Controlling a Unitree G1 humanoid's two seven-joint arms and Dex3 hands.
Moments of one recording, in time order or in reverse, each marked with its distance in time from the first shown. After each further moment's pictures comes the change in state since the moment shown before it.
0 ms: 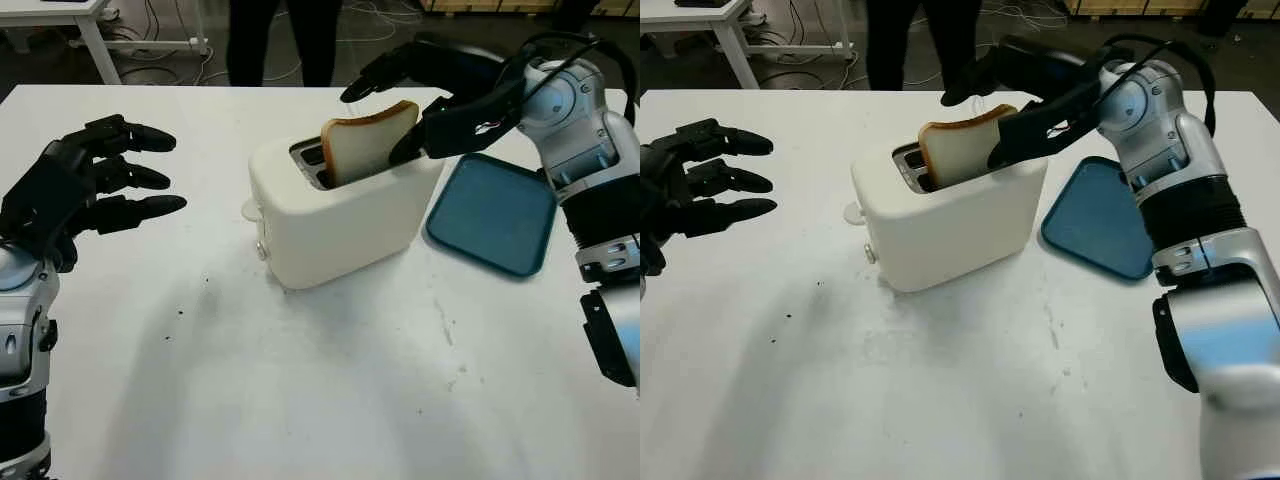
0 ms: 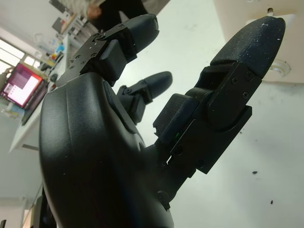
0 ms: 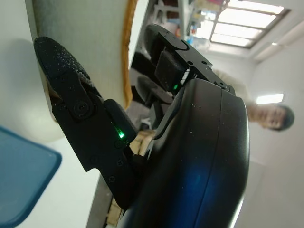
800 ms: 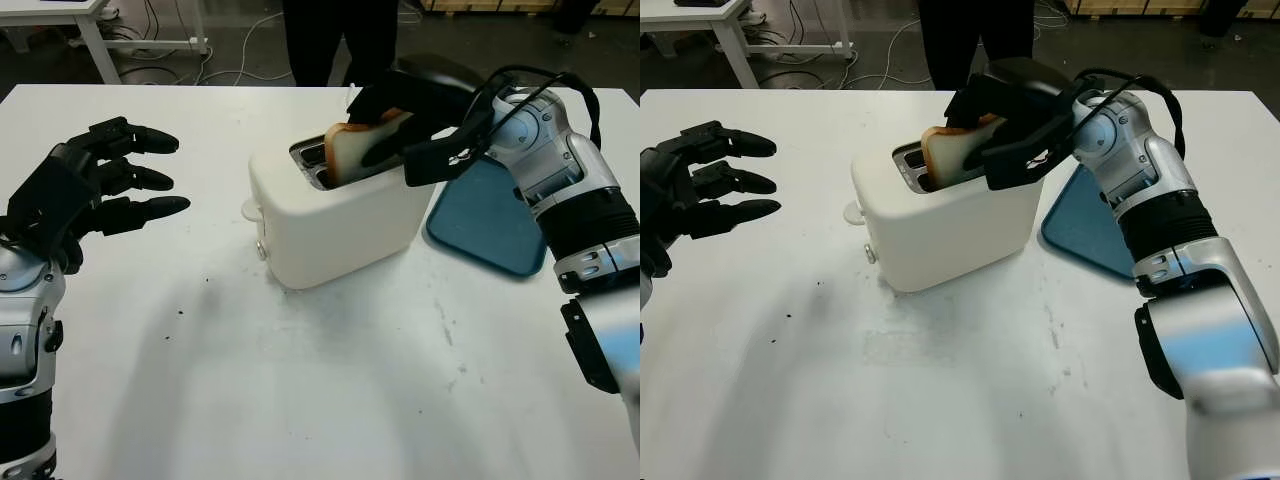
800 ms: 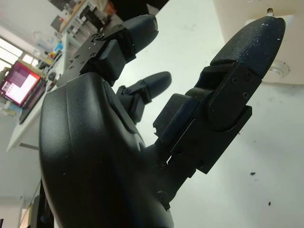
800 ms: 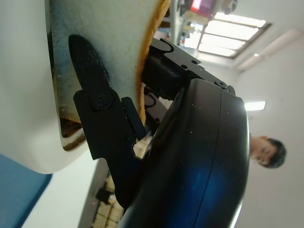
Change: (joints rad) left arm 0.000 -0.006 -0.002 -0.001 0.000 0.003 0.007; right arm 0.027 0.025 0.035 0.058 -0.094 -0.137 -0.165
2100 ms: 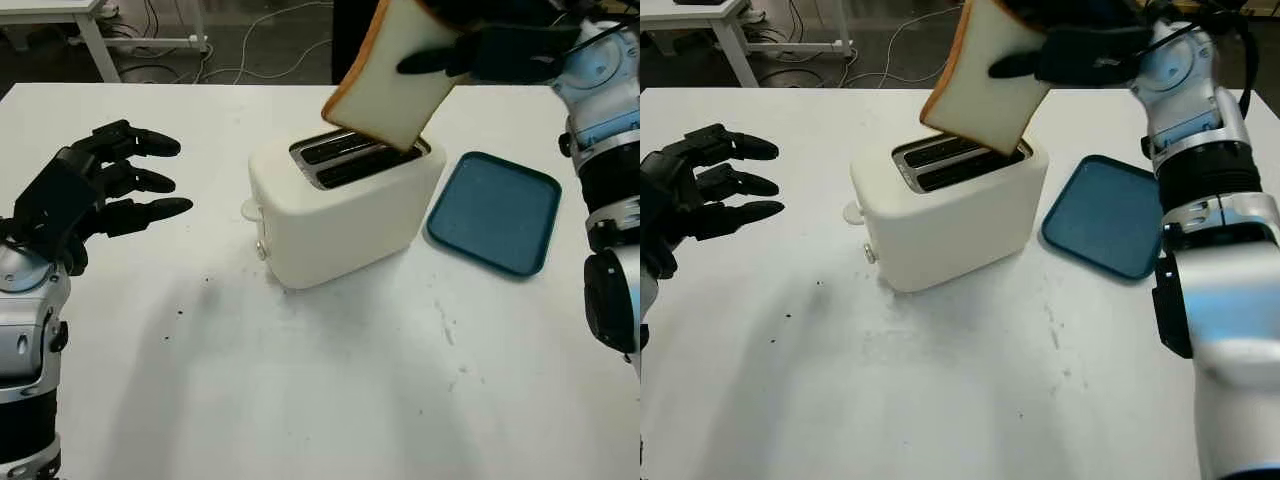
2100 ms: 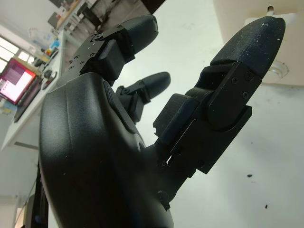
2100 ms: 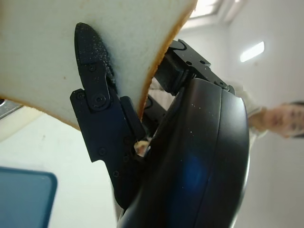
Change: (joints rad) left arm 0.001 -0.014 -0.008 0.011 -0.001 -0.002 0.010; right arm -0.188 -0.021 -0.242 0.265 0.259 0.095 0.066
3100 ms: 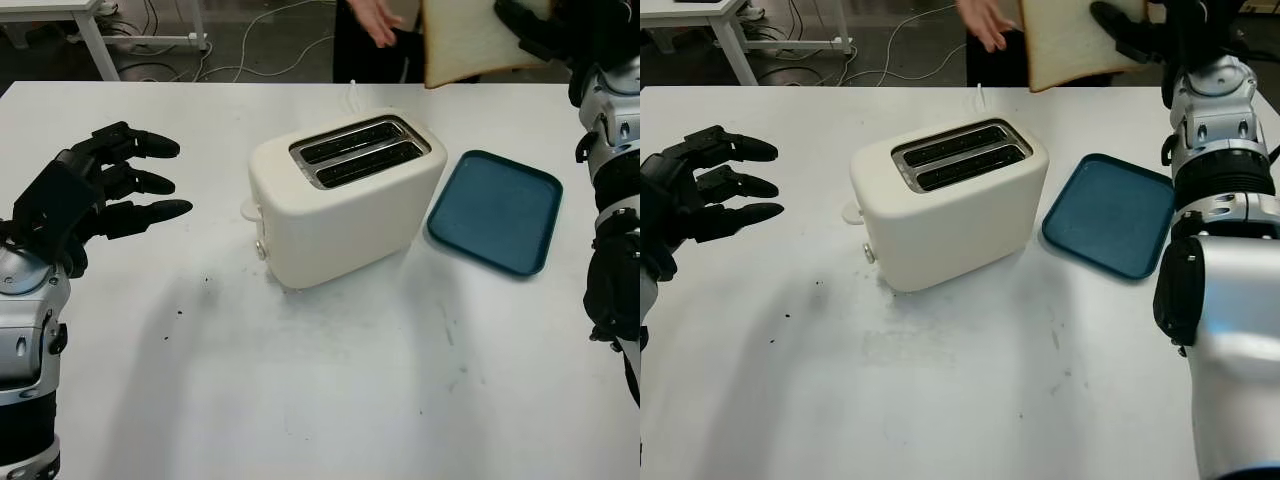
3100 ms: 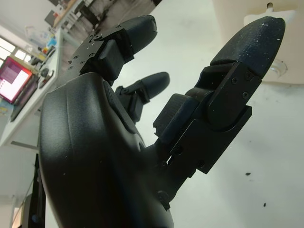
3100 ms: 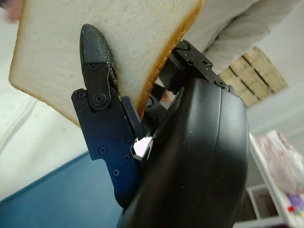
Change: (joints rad) left arm 0.007 0.000 0.004 0.006 -0.008 0.000 -0.009; right arm 0.015 0.004 -0.243 0.219 0.163 0.347 -0.397
